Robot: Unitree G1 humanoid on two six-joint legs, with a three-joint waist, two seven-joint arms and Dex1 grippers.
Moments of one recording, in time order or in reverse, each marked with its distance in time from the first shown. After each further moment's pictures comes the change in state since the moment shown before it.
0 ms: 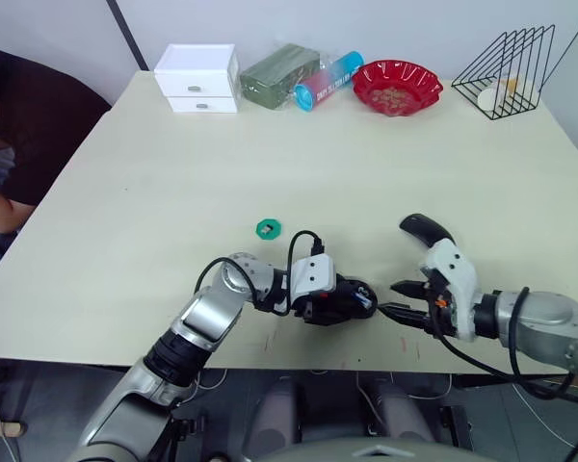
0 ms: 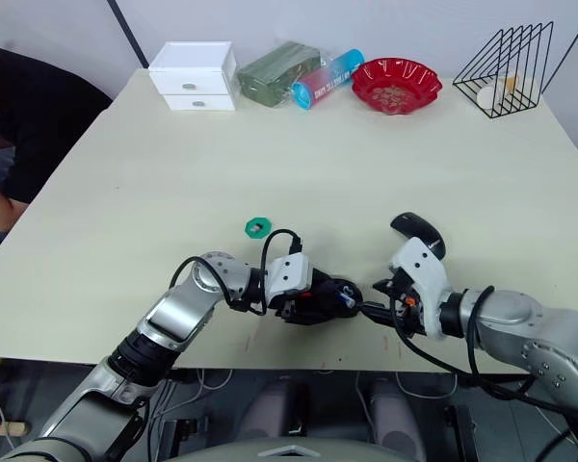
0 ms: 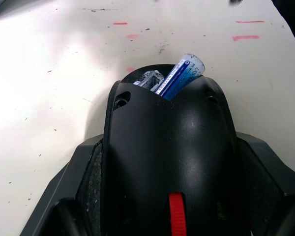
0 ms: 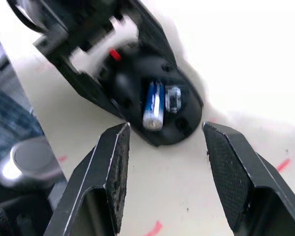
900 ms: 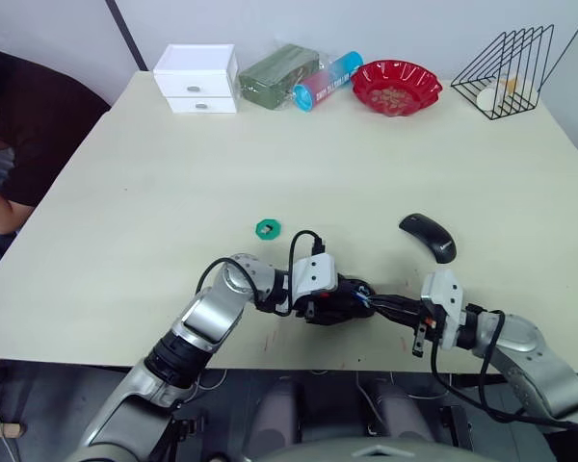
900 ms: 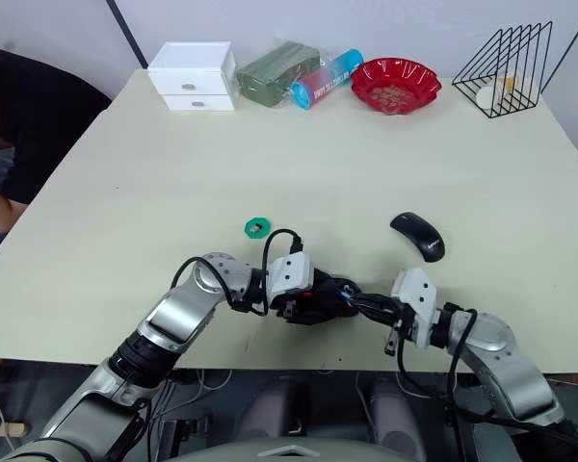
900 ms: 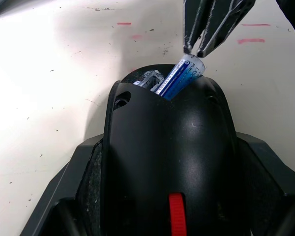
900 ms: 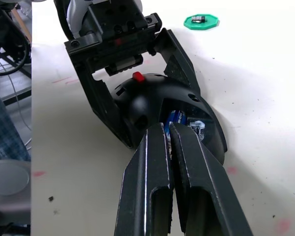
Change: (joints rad) left arm 0.006 -0.005 -0.002 -0.022 0.003 0.032 0.011; right arm 0.151 0.234 0.155 0.399 -0.481 -0.773 0.416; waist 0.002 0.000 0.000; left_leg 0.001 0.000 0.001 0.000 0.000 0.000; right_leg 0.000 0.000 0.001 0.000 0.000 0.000
